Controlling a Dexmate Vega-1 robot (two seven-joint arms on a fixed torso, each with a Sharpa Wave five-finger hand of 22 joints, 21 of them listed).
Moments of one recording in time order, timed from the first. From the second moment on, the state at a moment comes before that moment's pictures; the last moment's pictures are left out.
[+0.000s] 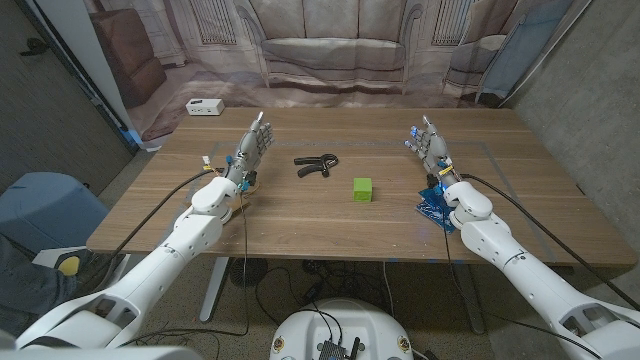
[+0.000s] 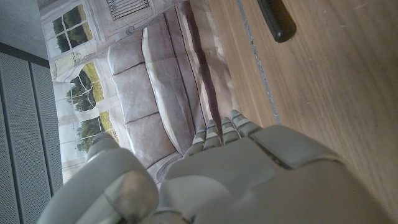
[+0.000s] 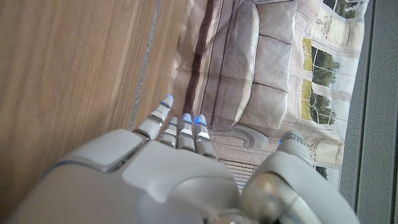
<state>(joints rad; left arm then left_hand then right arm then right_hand) 0.82 0.53 0.37 -1.32 -0.62 -0.31 -0.04 0.24 0.06 0.05 -0.07 0.21 0.02 0.11 0.19 0.17 0.03 0.08 0.21 0.19 0.00 0.11 0.19 0.17 0.01 0.05 0.19 0.17 -0.88 -0.49 -0.36 -1.33 0.65 0.34 0.01 0.21 -0.01 0.15 -0.13 0.19 0.18 0.12 0.20 0.18 0.13 0.13 0.21 0.18 0.00 0.08 0.21 0.19 0.24 0.00 0.20 0.17</state>
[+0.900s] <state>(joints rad) 0.79 0.56 0.42 -1.34 -0.37 -0.31 0.13 0.54 0.08 0.17 -0.18 0.19 0.17 0.08 0.22 0.18 0.20 0.03 0.25 0.19 0.19 0.05 0.21 0.17 0.16 0.03 0.22 0.17 -0.91 -0.49 -0.35 -1.35 0.64 0.41 0.01 0.21 -0.01 0.15 -0.13 0.19 0.18 0.12 0.20 0.18 0.14 0.13 0.21 0.18 0.00 0.08 0.21 0.20 0.24 0.01 0.20 0.17</state>
